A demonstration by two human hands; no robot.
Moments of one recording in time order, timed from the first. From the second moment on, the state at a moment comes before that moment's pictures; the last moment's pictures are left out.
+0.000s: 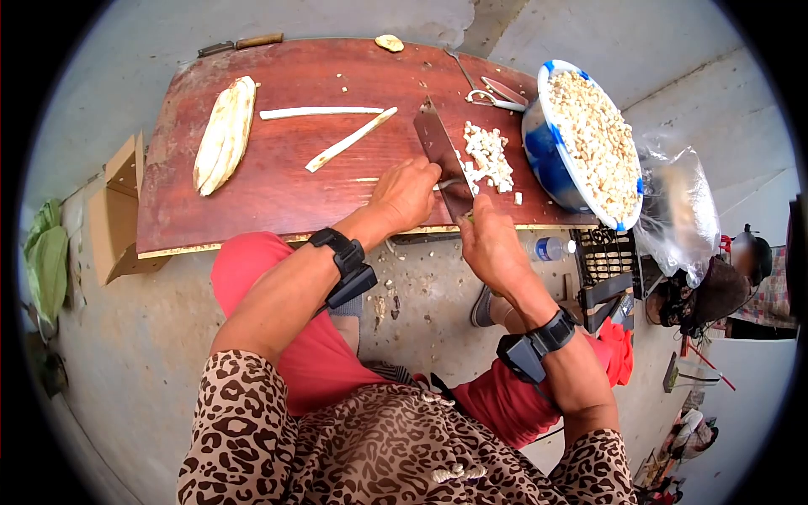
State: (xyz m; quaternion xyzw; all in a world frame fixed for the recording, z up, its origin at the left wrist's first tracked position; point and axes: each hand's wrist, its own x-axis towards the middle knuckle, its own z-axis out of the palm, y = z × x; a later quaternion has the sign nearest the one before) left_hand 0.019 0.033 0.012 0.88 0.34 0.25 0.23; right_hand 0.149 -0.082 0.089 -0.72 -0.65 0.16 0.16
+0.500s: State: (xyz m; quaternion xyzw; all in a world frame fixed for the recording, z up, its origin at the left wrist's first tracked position) left_hand 0.018 0.031 0.011 0.88 0.33 0.26 0.22; right_hand 0.158 -0.078 0.089 -0.74 -0.63 0.16 0.17
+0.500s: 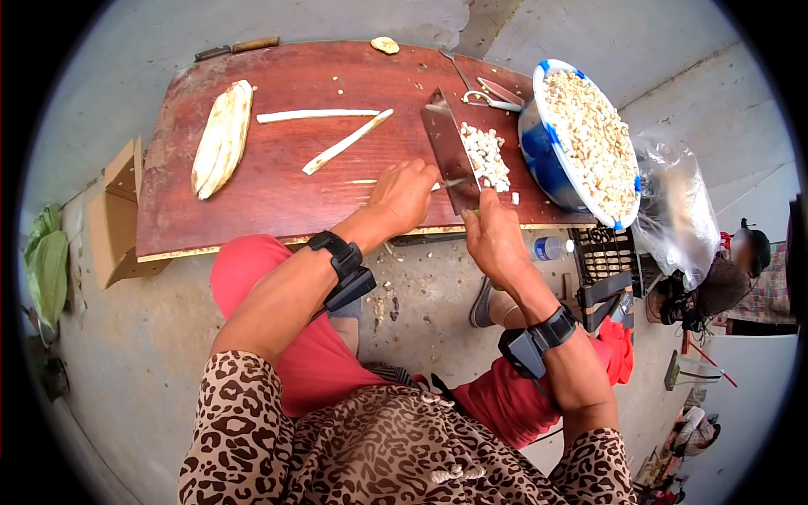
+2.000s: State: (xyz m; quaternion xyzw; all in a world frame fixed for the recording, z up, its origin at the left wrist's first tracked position) left_hand 0.017 0.026 0.021 0.89 0.35 0.21 0.20; right_hand 0.149 -0.074 0.073 -0.75 -0.64 0.15 0.12
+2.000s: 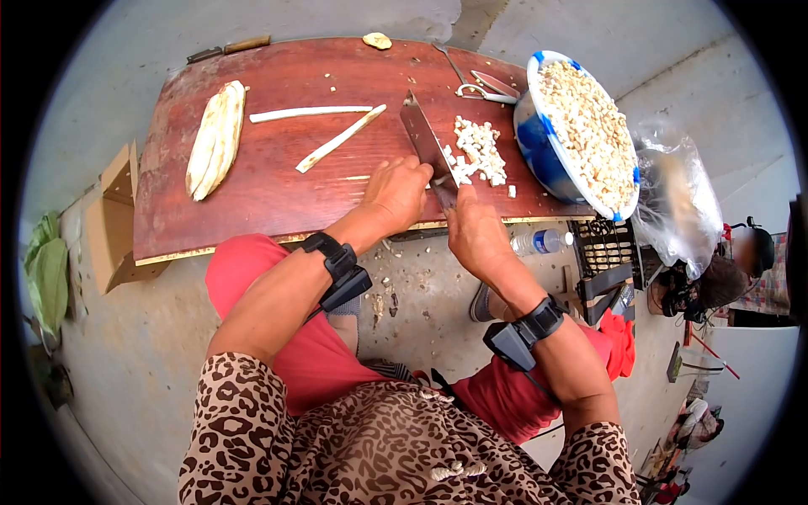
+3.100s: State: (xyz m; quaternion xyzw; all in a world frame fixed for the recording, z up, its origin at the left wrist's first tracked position) left_hand 0.015 0.024 0.025 0.89 0.35 0.20 0.20; right_hand 0.144 -0.077 0.080 -0.74 -0.63 0.17 0.14
